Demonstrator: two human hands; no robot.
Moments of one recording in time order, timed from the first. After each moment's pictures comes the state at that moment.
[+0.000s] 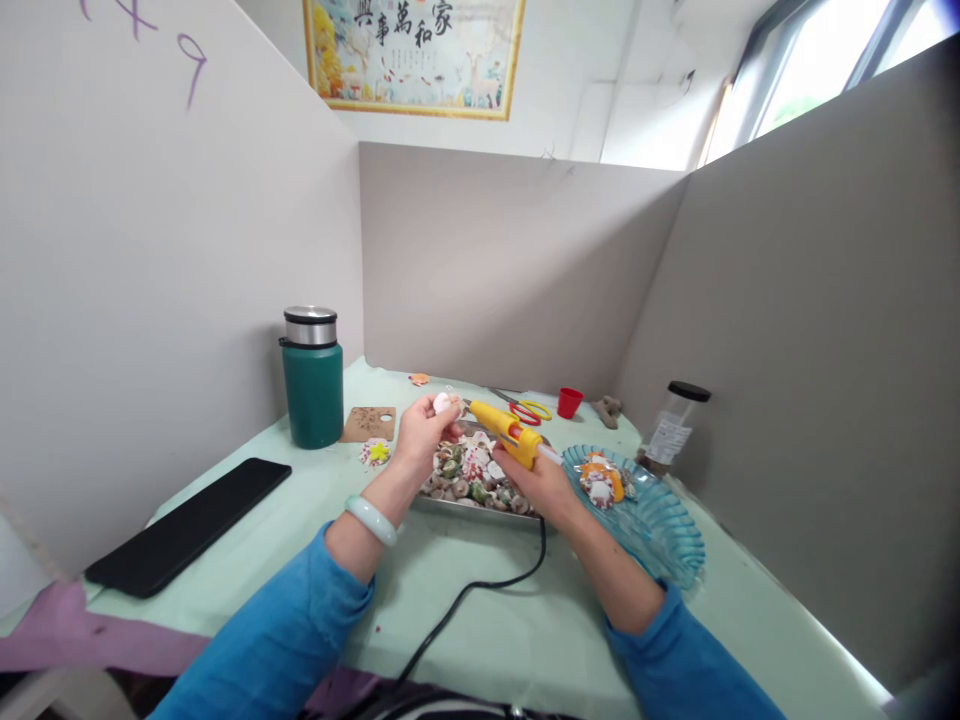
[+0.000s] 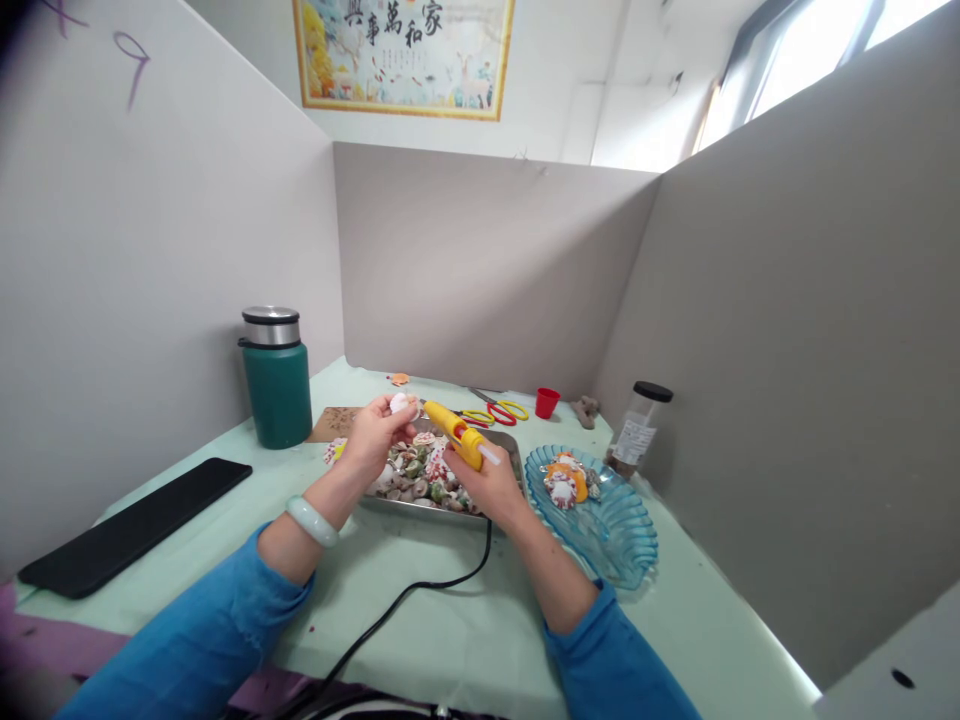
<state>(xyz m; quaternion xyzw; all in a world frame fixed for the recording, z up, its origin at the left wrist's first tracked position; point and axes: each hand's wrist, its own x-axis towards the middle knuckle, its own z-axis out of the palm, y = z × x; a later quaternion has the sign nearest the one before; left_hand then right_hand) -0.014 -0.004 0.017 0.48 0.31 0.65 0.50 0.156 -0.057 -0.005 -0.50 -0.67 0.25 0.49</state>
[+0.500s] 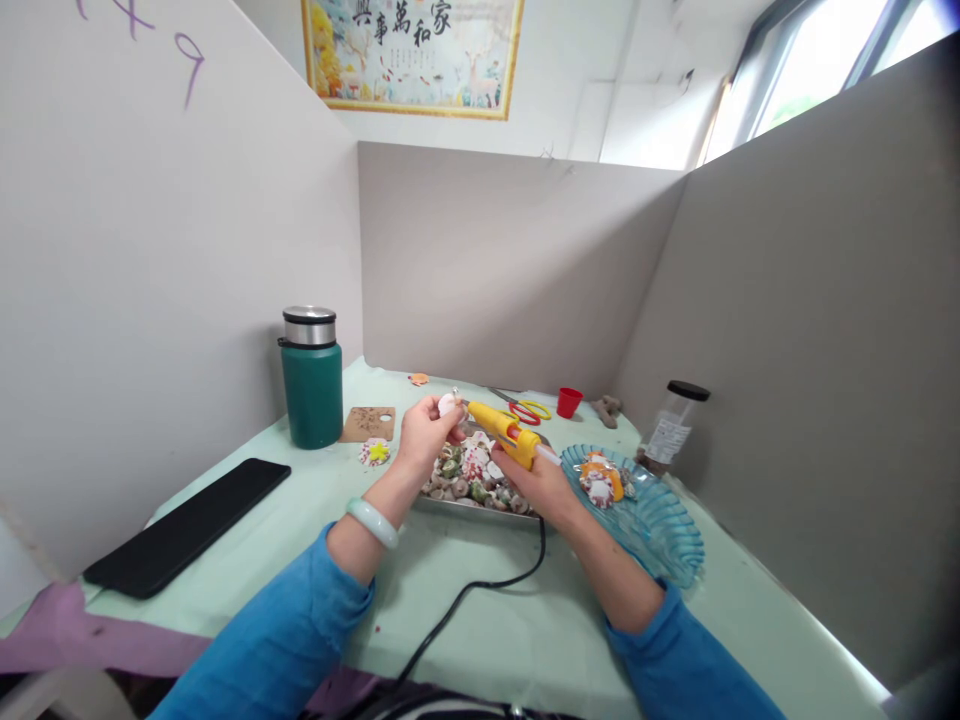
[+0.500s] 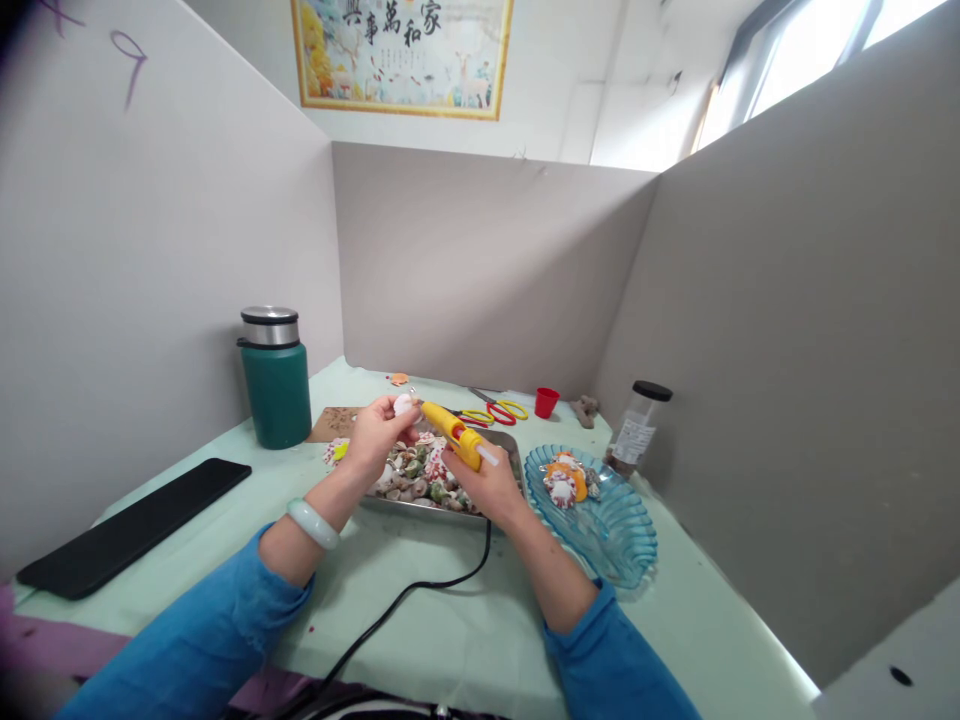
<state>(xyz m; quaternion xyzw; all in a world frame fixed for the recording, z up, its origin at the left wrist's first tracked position) -0.011 -0.006 0.017 0.53 0.35 0.64 0.44 0.157 -0.056 -0.006 -0.50 -0.67 0.23 0.49</state>
